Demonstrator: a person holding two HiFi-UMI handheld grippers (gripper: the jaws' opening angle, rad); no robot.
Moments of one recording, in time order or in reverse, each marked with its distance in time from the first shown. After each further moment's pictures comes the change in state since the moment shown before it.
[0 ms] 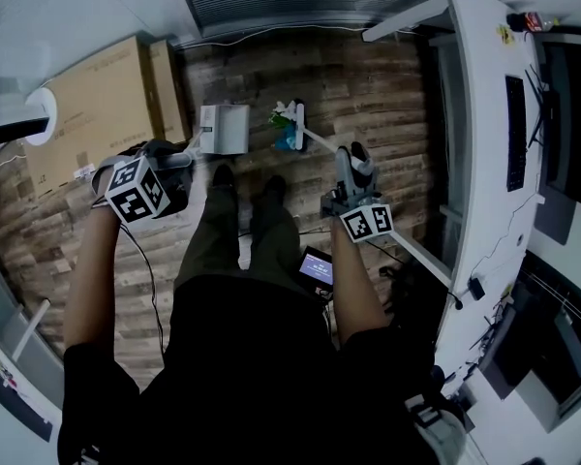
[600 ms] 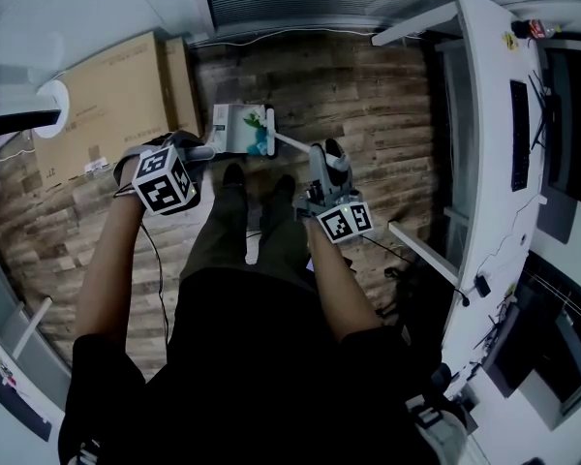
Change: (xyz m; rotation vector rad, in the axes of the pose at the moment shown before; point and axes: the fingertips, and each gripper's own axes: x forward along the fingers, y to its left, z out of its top) left arm -0.004 -0.004 -0.007 -0.004 -0.012 0.004; right arm 0.029 0.101 -0.035 0.138 -0.028 0.043
